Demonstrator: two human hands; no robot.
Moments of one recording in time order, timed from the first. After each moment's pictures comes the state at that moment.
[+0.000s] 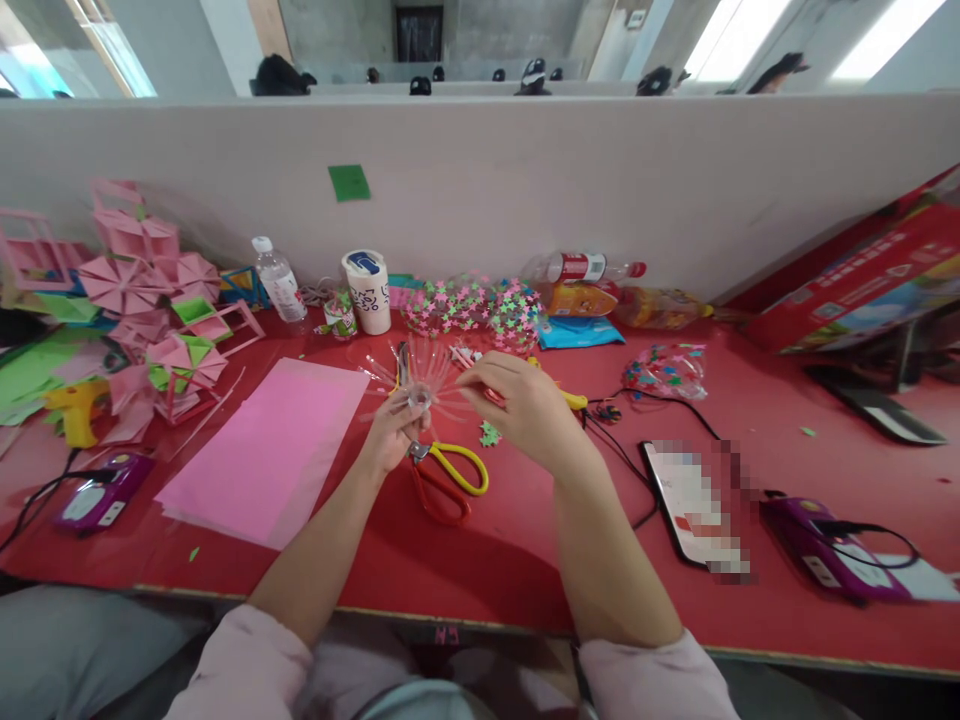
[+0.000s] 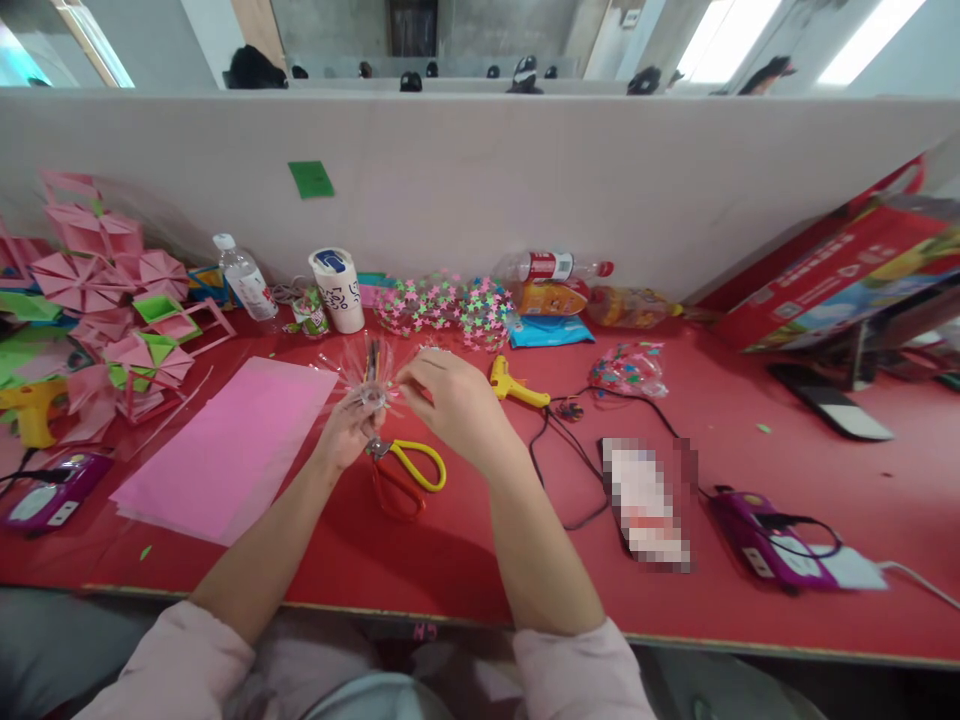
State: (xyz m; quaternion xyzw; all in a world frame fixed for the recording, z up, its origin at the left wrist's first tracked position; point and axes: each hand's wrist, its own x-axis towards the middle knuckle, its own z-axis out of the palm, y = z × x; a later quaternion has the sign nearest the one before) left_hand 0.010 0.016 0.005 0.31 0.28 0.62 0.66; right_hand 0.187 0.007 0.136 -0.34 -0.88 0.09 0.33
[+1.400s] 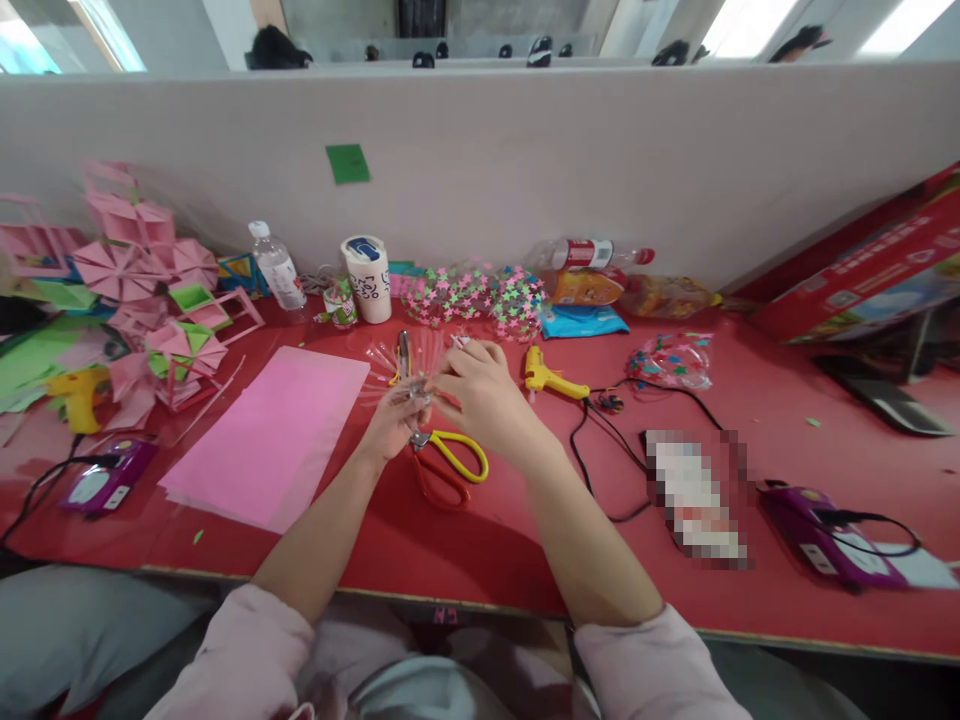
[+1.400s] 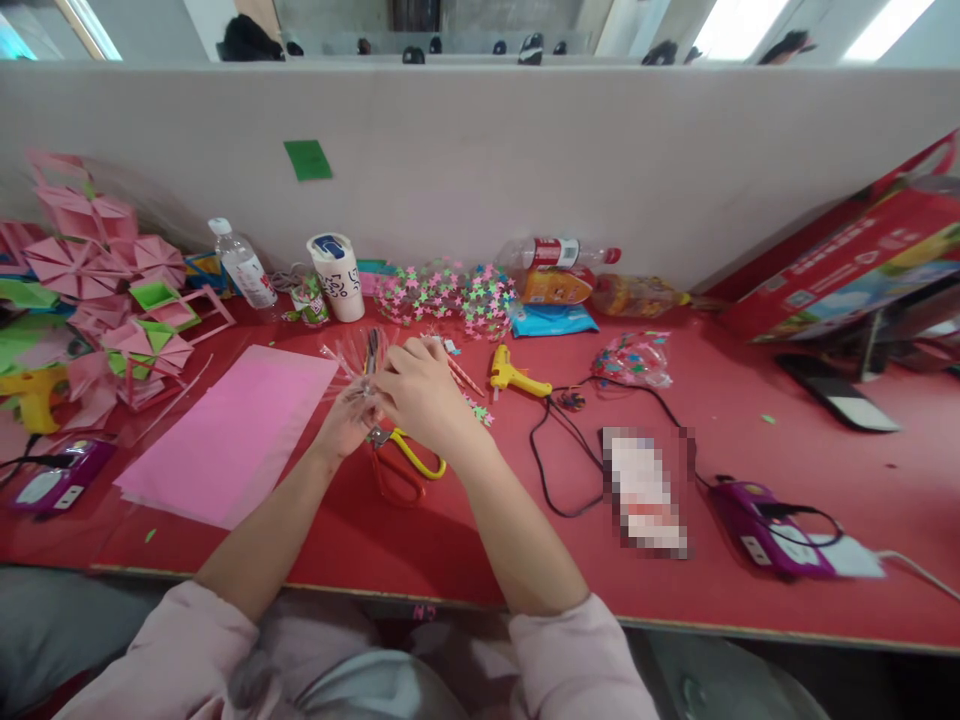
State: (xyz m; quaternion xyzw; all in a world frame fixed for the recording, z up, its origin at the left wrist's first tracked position) left_hand 0.010 0.015 0.008 0.28 0.27 0.62 0.68; right_hand 0.160 0.012 0.112 -0.32 -0.91 -0.03 0.26
